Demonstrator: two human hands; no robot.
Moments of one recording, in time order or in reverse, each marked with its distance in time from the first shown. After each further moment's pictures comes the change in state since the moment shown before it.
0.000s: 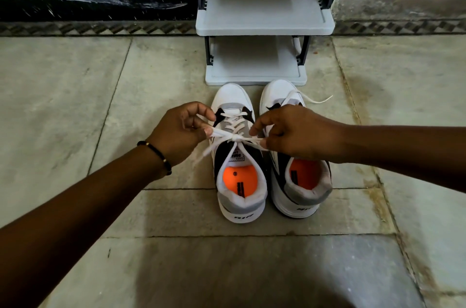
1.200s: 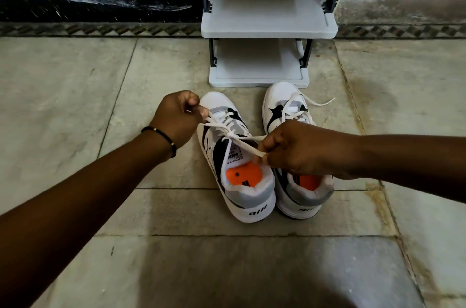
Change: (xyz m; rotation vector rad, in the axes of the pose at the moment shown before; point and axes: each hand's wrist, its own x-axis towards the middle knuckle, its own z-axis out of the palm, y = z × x) left_hand 0.020 0.000 -0.006 0.019 0.215 -0.043; right_hand -0.015 -0.008 0.007 0.267 -0.186 0.157
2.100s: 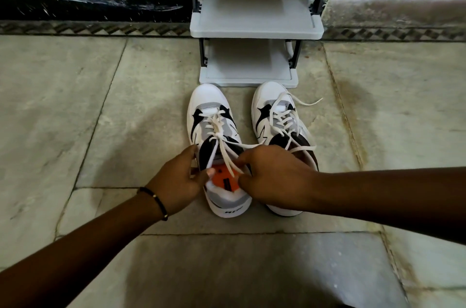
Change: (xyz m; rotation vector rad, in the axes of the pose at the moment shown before) left_hand -0.079 -0.025 0.022 0.199 -0.289 -0.085; right_hand -0.005 0.006 0.040 -0.295 0.137 -0.152
